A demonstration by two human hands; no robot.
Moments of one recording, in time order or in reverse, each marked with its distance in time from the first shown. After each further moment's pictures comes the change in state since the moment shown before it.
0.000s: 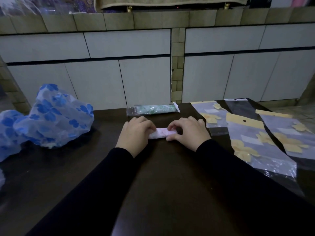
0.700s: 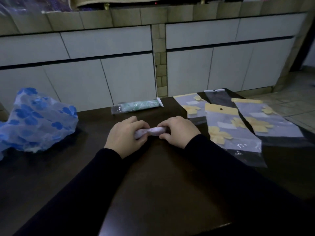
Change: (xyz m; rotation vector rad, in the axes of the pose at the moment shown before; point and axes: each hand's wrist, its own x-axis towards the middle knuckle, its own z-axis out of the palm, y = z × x) left_hand -0.019 0.021 -0.012 -0.044 0.053 0.237; right_hand -0.038 -0.006 -0.026 -0.024 -0.090 0.006
